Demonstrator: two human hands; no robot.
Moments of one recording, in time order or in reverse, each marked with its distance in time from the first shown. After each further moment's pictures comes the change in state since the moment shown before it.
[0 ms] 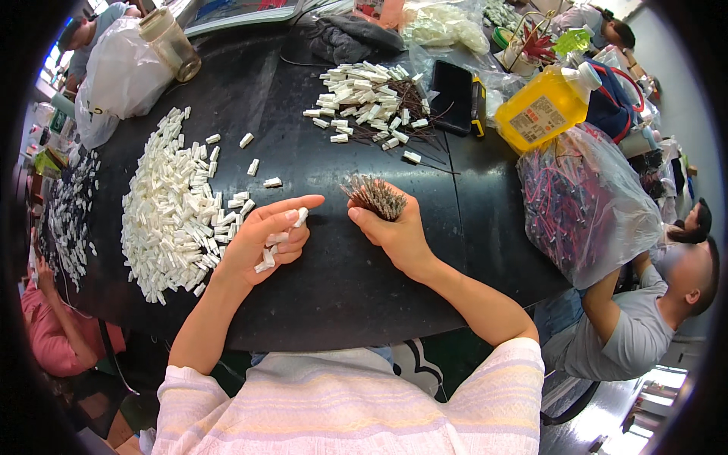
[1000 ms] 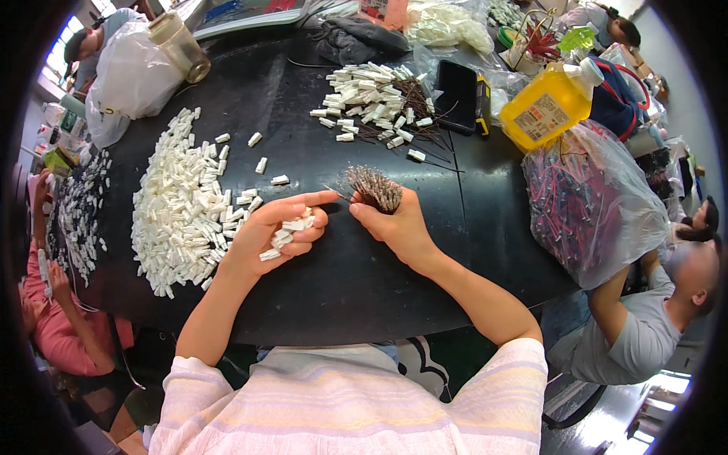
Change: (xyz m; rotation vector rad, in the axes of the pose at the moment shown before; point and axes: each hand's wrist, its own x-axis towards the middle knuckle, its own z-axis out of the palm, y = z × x) left_hand 0.009 0.002 -0.003 -0.160 -0.123 -0.092; right_hand 0.004 -0.002 -0.002 0.000 -0.050 0.018
